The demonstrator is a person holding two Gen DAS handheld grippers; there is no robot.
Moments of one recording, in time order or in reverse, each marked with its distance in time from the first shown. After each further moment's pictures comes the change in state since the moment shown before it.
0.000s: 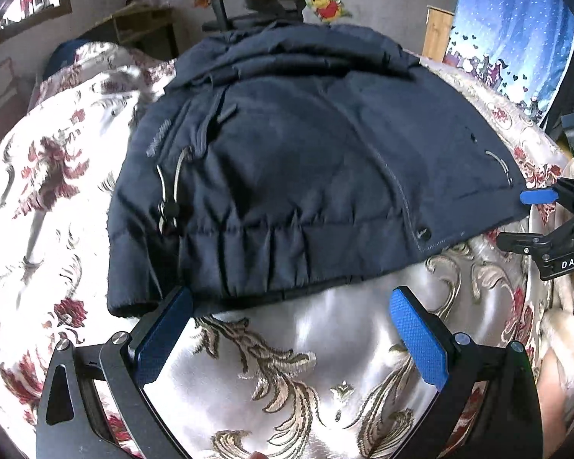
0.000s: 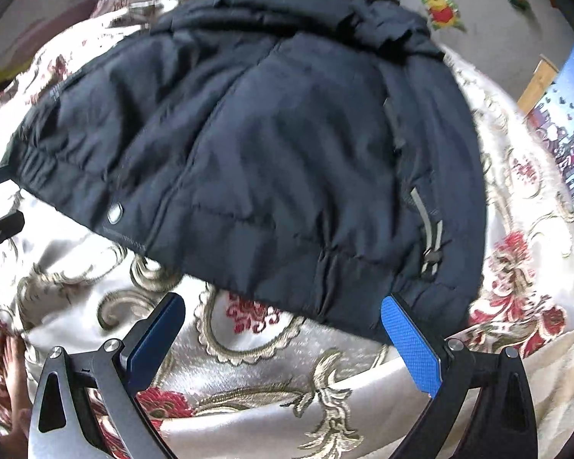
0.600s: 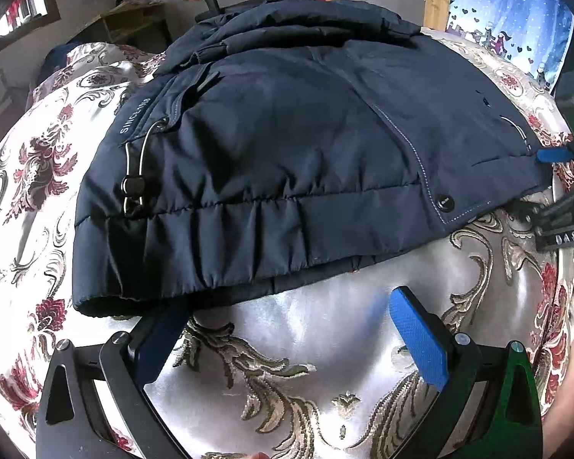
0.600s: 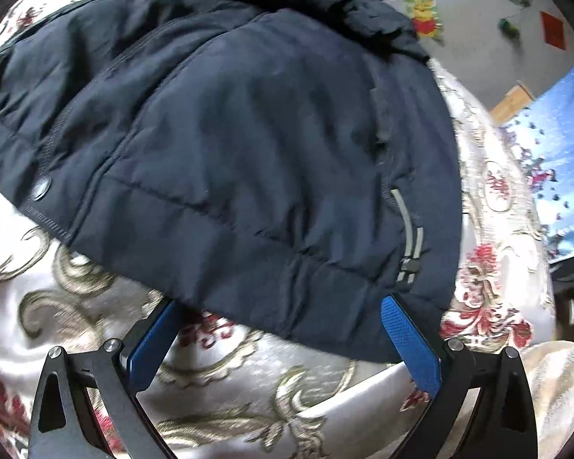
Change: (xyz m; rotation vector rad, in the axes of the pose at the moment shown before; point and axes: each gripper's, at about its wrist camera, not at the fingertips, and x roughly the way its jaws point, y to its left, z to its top) left arm 0.027 -0.008 -0.007 0.062 0.043 0.057; right arm 0.025 0.006 -0.007 -0.044 0.012 -0.277
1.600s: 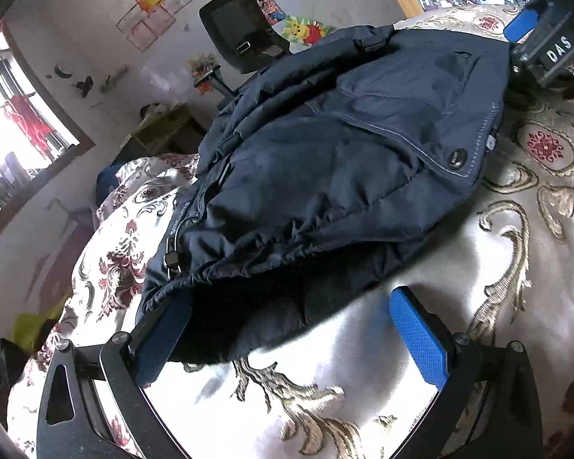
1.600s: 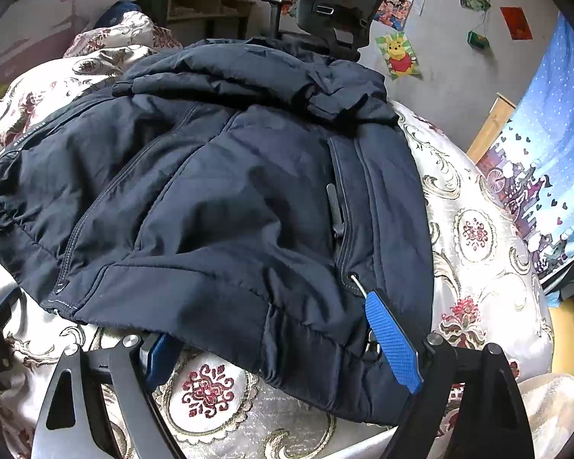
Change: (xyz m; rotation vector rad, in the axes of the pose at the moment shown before) left arm 0.003 -0.046 -0.019 0.318 -0.235 0.389; right arm -0.042 -0.027 0.037 0.102 -0.244 0.095
